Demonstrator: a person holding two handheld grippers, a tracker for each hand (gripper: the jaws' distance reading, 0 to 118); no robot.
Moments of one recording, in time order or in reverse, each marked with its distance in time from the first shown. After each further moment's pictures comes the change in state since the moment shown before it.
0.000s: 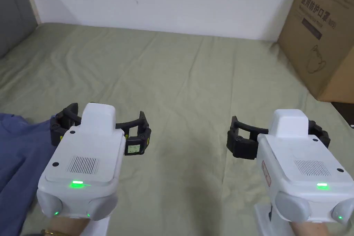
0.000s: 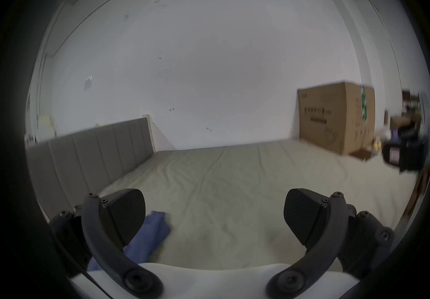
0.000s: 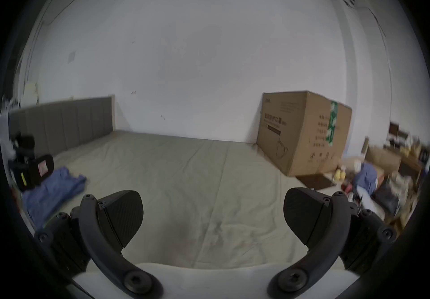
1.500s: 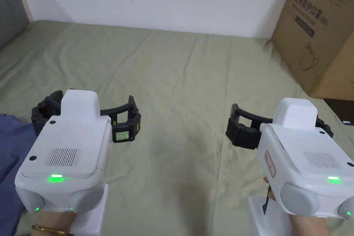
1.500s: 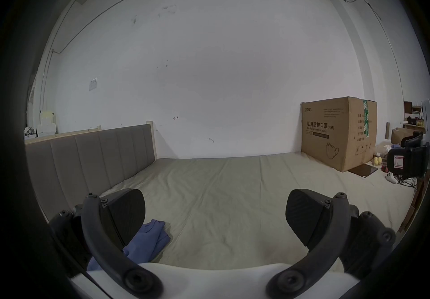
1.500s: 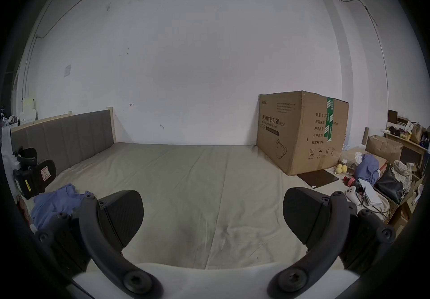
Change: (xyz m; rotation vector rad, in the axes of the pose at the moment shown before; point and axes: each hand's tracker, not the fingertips) left arm -0.014 0.016 0.002 0.092 -0.005 0.121; right arm 0.005 0.016 0.017 0.028 -0.021 -0.151
